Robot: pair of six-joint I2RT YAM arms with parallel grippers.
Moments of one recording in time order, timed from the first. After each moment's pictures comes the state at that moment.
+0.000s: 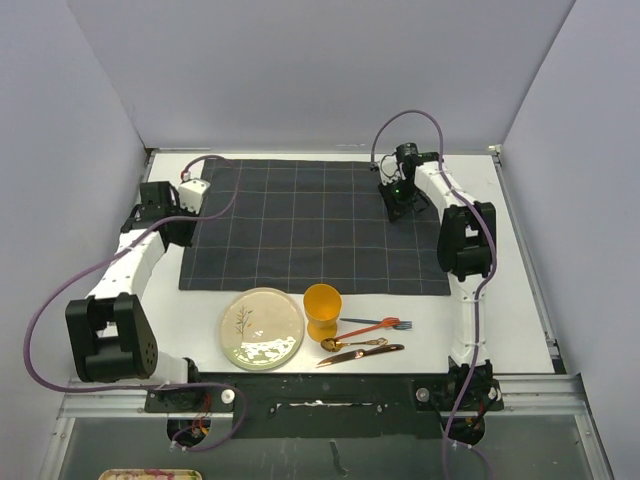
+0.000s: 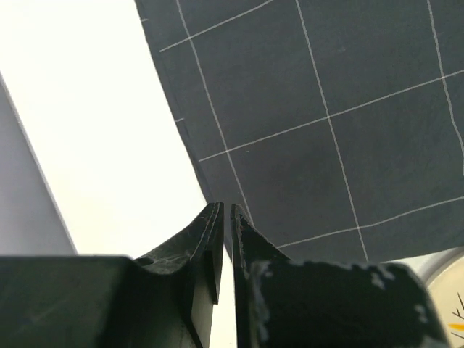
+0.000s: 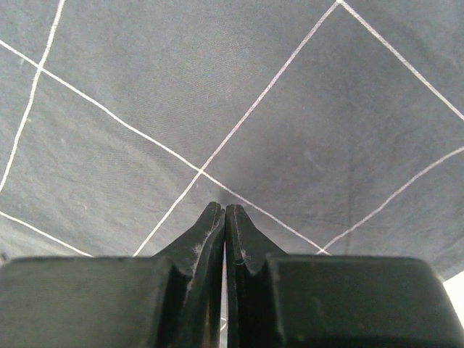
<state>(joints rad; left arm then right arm) 0.08 1.46 1.04 -0.45 0.12 0.42 0.18 2.33 2.01 -0.95 -0.19 -0.38</state>
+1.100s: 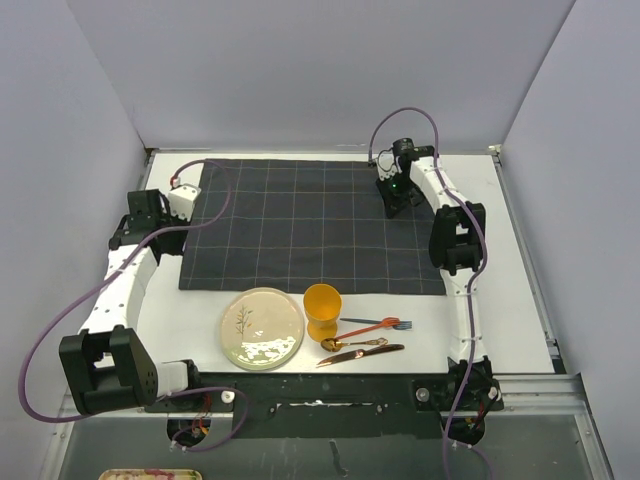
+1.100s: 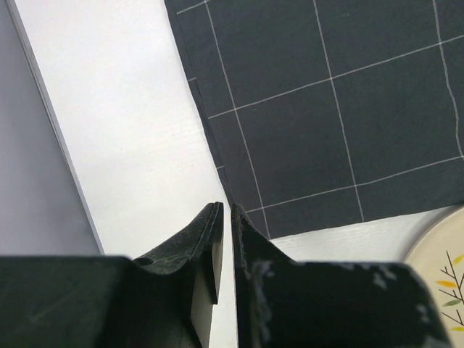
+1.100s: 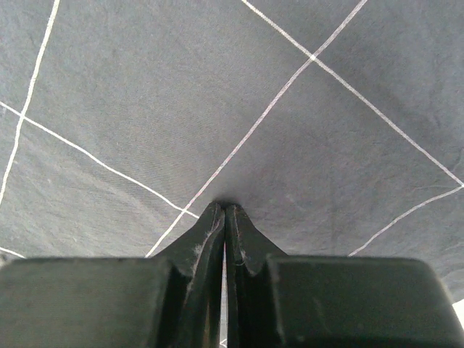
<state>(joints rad) 0.11 1.28 1.00 -0.56 0.11 0.42 0.18 2.51 2.28 -1.08 -0.19 -0.37</state>
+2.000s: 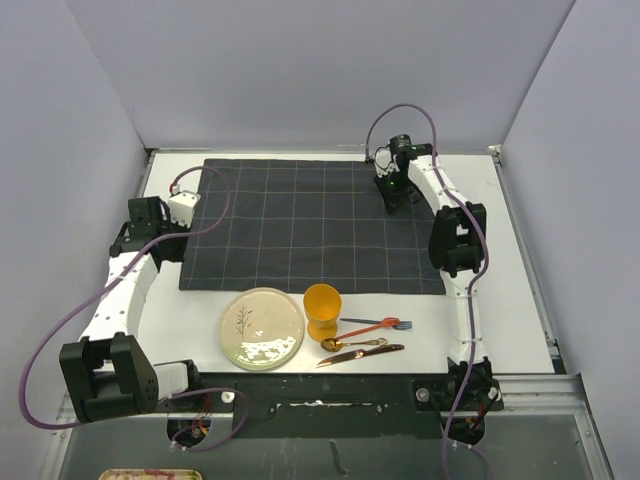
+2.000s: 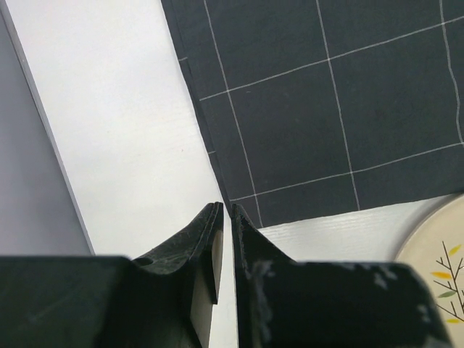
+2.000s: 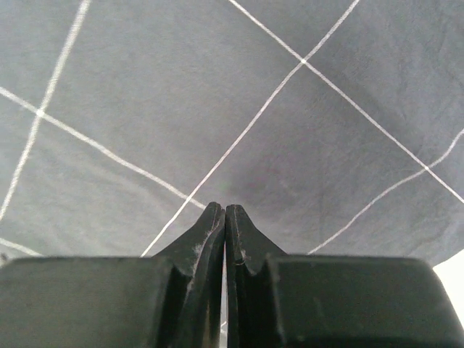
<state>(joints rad) 0.12 1.25 0.94 -0.56 0.10 0.41 0.20 2.49 2.28 -1.06 -0.13 -0.38</state>
